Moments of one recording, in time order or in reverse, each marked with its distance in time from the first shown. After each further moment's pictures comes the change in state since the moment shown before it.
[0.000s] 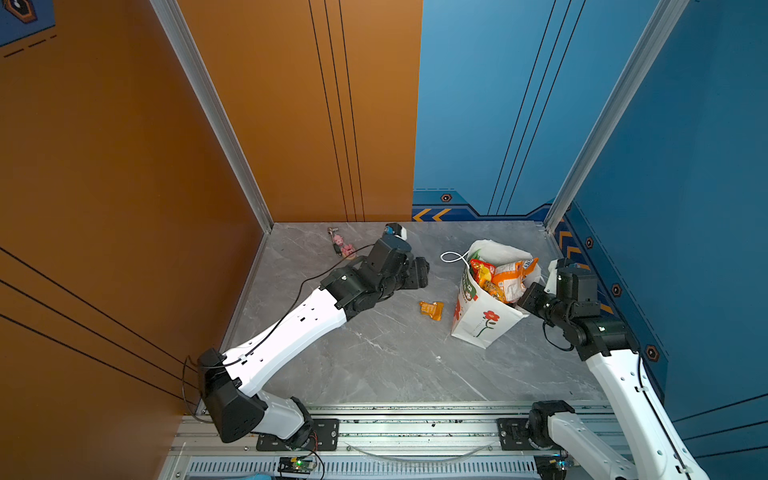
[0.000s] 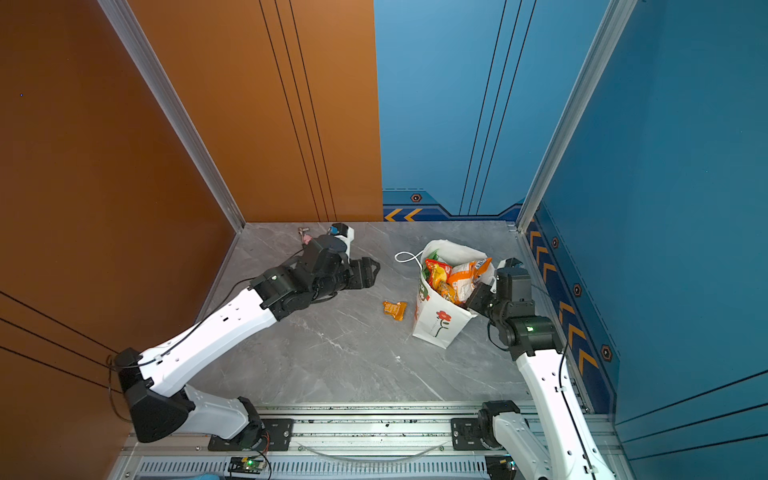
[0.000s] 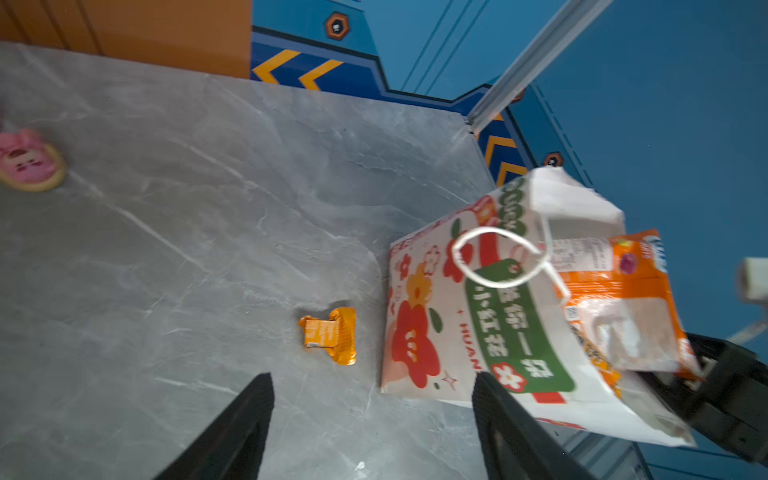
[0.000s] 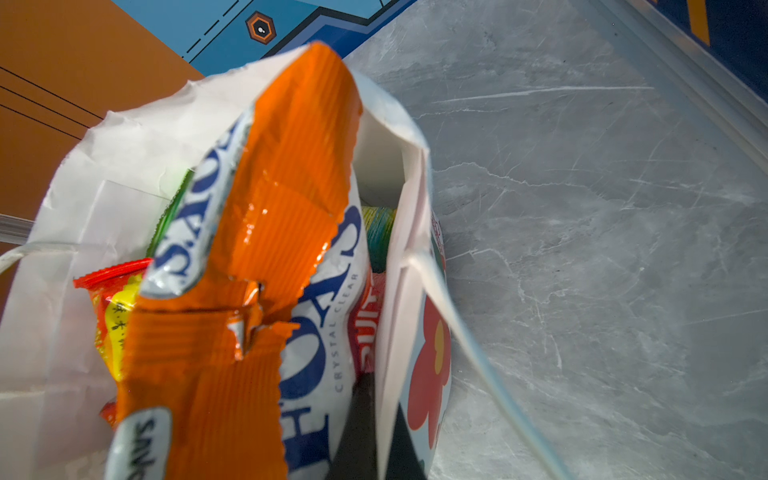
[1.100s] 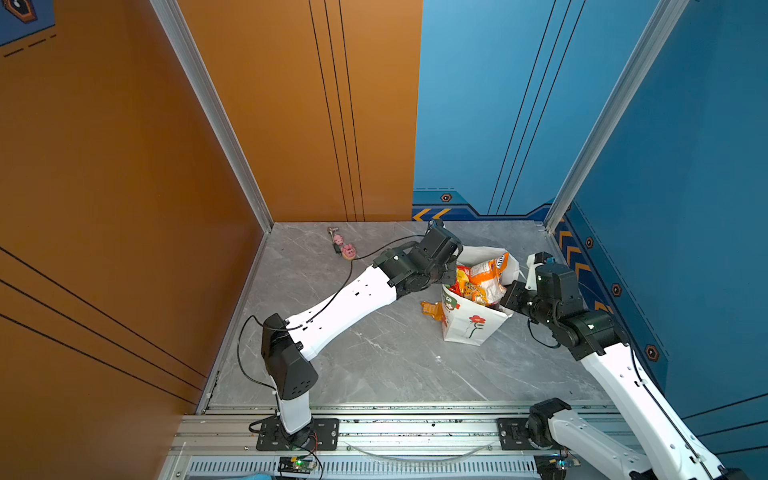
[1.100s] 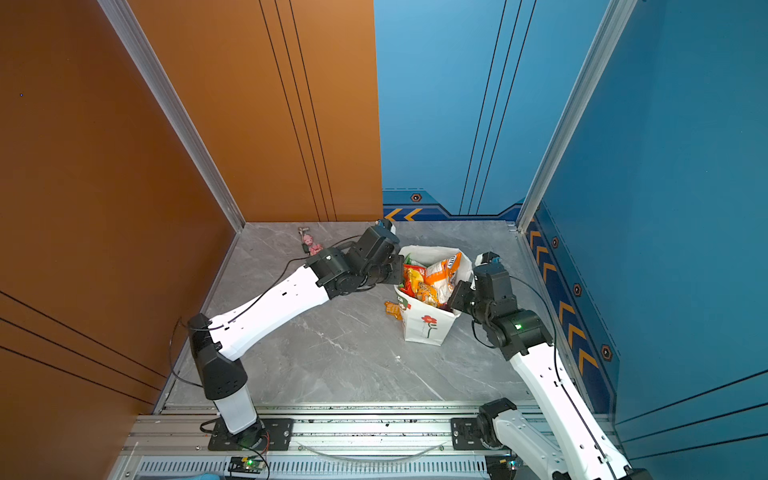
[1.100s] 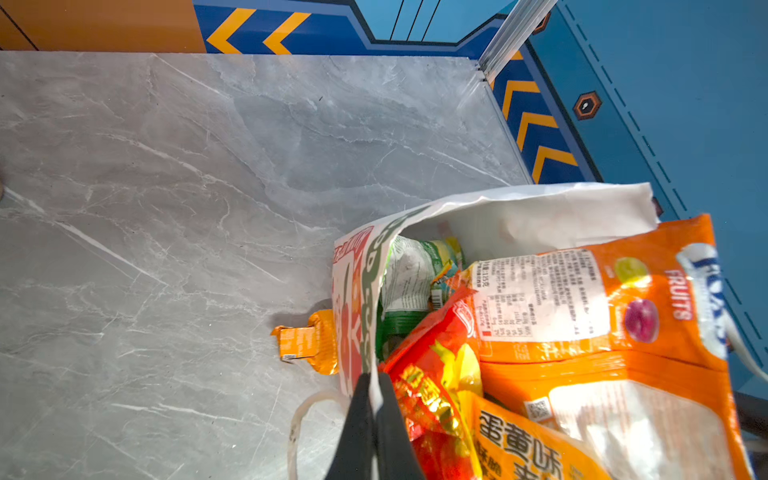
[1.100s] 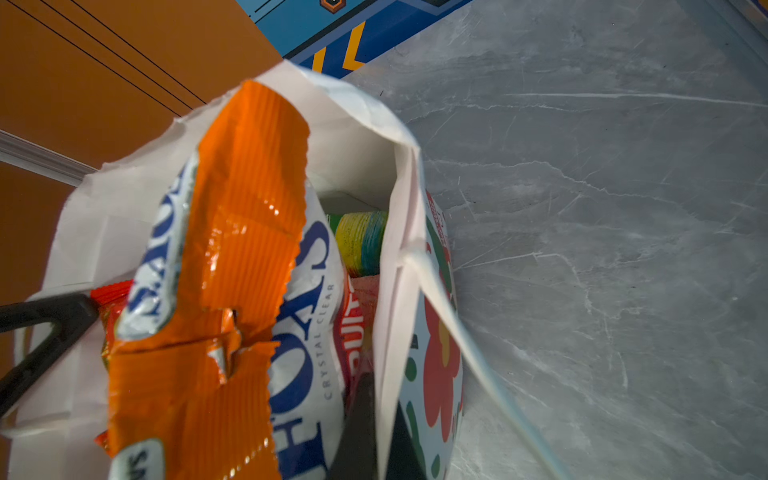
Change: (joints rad) left arm -0.145 0.389 0.472 -0.182 -0.060 0.026; right arm 0.224 0.034 0.046 0.021 0.082 0.037
